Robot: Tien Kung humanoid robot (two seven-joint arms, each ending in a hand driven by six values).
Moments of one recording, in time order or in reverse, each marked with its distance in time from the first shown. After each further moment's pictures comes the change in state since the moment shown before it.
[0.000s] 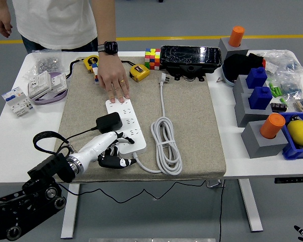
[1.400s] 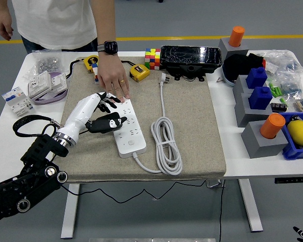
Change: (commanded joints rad) left arm -0.098 -0.046 -0.056 0.201 -0.018 0.277 -0.201; right arm -0.005 0.007 0.004 -0.003 0.002 -0.001 0.002
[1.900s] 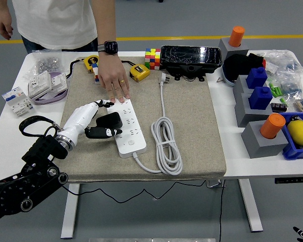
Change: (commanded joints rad) left arm -0.025 -0.012 0.034 0.073 0.019 -0.036 0.077; right arm 0.001 -0.001 0.000 0.001 0.001 0.000 0.000
